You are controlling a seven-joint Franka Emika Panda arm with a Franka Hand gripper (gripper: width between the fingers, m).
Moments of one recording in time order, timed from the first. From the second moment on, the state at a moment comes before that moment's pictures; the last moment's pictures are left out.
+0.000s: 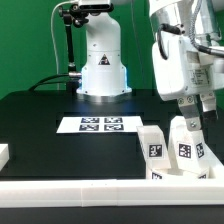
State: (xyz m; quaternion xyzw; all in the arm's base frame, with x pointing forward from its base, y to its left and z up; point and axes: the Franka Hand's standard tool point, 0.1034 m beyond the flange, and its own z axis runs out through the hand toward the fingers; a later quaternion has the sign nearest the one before) arm 0.653 0.106 0.101 -0.47 0.87 0.00 0.18
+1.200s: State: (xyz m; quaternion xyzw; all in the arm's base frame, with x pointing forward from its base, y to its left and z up) arm 0.662 0.091 0.111 -0.85 0.51 -0.05 0.12
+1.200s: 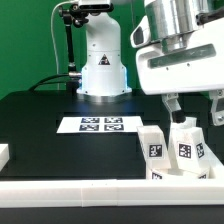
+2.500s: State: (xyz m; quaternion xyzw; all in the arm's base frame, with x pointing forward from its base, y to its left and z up) arm 0.652 0.089 0.104 -0.99 -0.10 -0.10 0.02
